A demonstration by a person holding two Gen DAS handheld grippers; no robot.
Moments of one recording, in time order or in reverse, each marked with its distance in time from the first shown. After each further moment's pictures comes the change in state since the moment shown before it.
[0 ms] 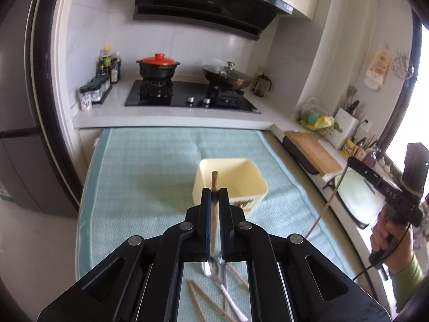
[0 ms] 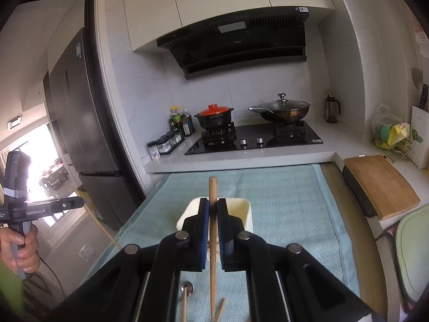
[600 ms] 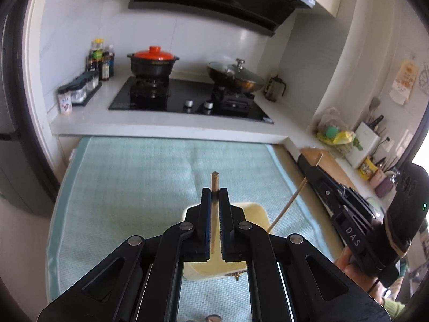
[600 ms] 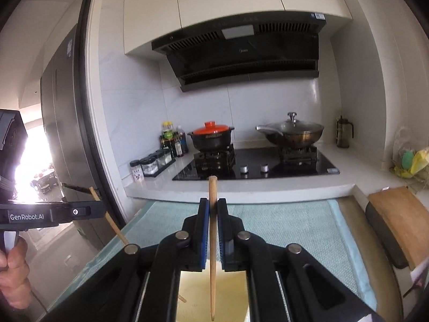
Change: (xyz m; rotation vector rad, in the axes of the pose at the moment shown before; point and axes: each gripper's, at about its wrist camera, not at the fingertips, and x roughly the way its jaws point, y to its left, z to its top) left arm 0.162 -0.008 0.053 -0.065 0.054 0.043; right arm 0.166 -0.006 0.018 -0.038 -0.071 -0.027
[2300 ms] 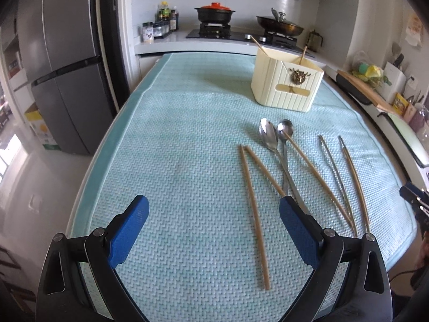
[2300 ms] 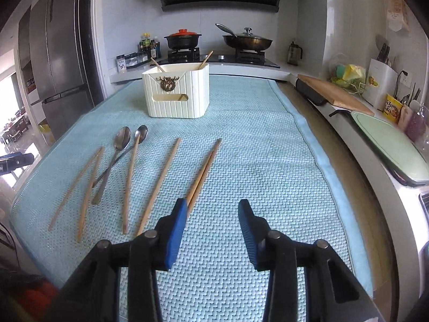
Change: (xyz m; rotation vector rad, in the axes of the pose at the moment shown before) left arm -0.162 0.045 -0.328 -0.014 0.093 0.277; right arm -0.275 0.007 -0.261 -0.051 0.374 -0.226
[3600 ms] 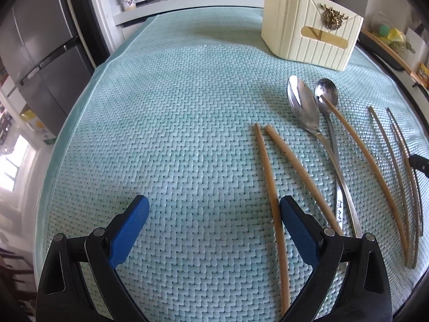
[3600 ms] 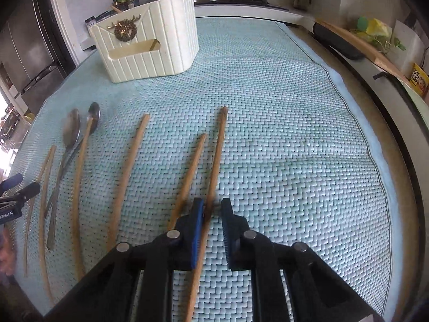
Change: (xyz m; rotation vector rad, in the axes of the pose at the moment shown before) left arm 0.130 -0.013 0.021 0.082 0.185 0.081; right arm 0.148 0.002 0.042 0.054 0.303 0.000
